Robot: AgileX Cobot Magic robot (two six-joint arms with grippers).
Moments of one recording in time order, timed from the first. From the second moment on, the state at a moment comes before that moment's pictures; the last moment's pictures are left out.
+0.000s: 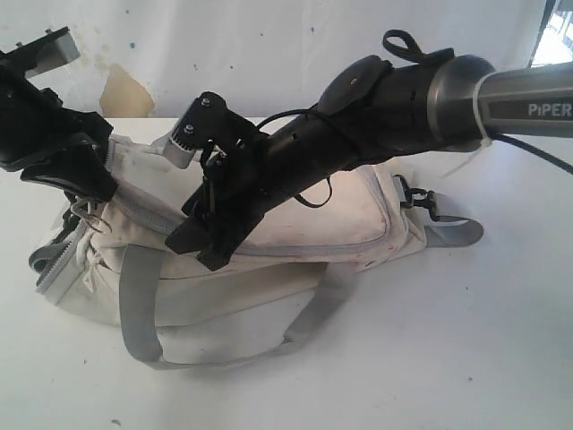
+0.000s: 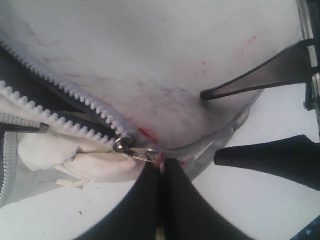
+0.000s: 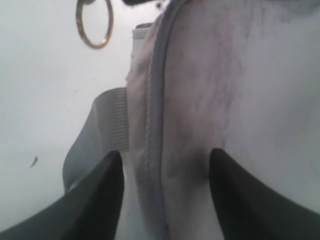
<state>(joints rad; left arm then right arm) -0.16 1.58 -1.28 -0.54 1.14 0.40 0.63 1.93 -1.38 1.03 0.72 -1.52</state>
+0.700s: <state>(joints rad) -0.16 1.58 -1.28 -0.55 1.14 0.37 0.67 1.97 -1.38 1.19 0.64 -1.61</state>
